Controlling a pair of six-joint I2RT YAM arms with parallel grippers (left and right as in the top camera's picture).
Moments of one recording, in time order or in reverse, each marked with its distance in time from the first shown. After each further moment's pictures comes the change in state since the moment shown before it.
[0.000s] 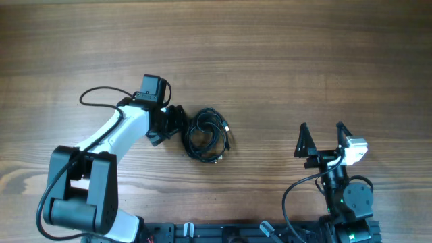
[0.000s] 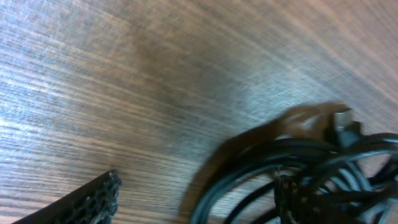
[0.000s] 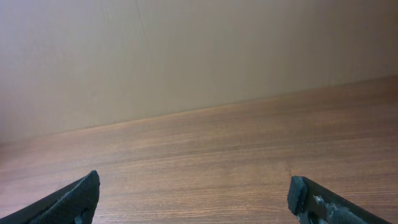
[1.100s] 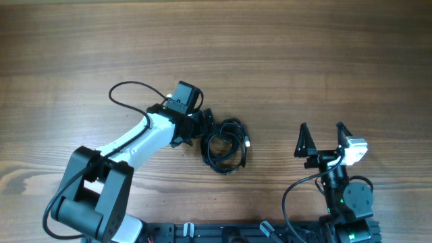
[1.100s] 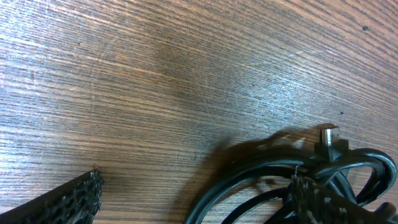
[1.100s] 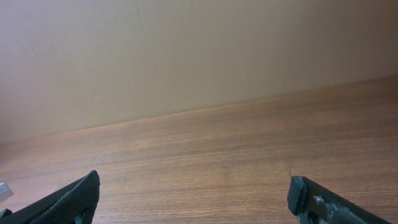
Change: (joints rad) left arm -0.235 -0.008 -0.010 0.109 -0.067 -0.072; right arm 0.000 0.000 0.000 0.000 0.000 0.000
